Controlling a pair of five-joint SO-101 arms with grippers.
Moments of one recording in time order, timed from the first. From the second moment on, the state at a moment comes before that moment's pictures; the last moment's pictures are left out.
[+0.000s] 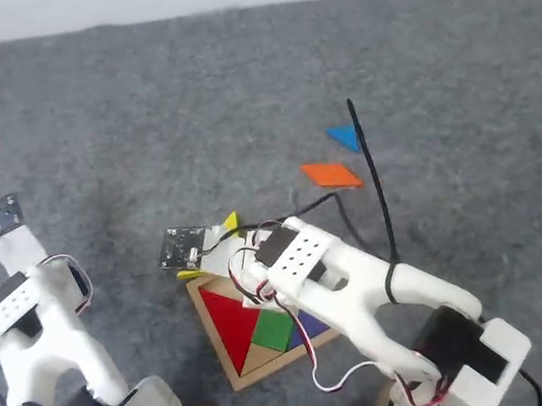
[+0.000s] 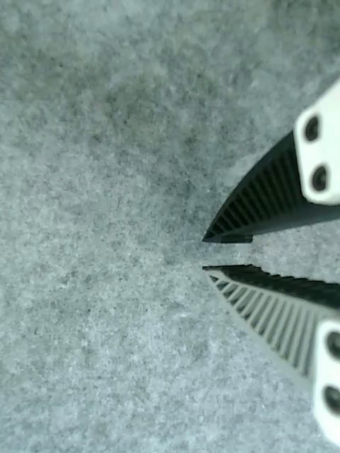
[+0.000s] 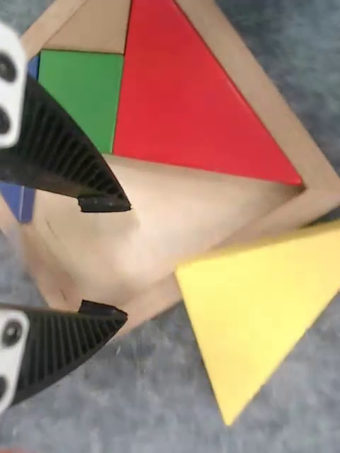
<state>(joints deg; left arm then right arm) -44.4 -14.6 54.5 46.0 -9.7 -50.8 -3.5 36.5 49.1 30.3</state>
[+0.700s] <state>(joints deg) -44.4 -14.6 54.5 46.0 -9.7 -48.2 16.1 5.6 47.5 9.7</state>
